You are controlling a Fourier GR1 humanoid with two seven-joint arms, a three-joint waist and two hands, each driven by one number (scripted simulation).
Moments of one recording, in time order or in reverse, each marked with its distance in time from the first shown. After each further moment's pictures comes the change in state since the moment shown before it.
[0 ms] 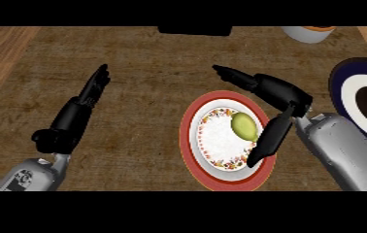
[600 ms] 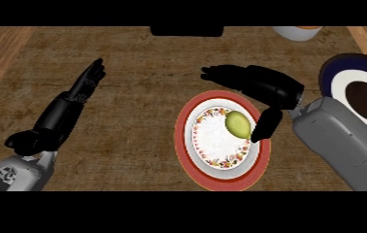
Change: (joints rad) left arm -0.010 0.046 0.049 -0.026 0.012 -0.117 -0.040; right arm -0.150 -0.075 0.152 0.049 0.585 -0.056 -0.287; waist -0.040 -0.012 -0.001
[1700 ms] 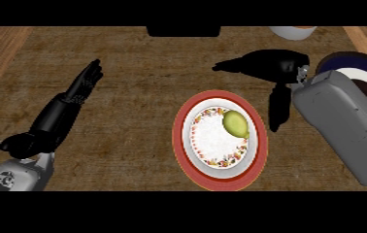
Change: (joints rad) left arm 0.041 -0.075 0.098 -0.023 -0.086 -0.089 0.027; right arm -0.130 0.065 -0.142 0.075 0.042 0.485 0.353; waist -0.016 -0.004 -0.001
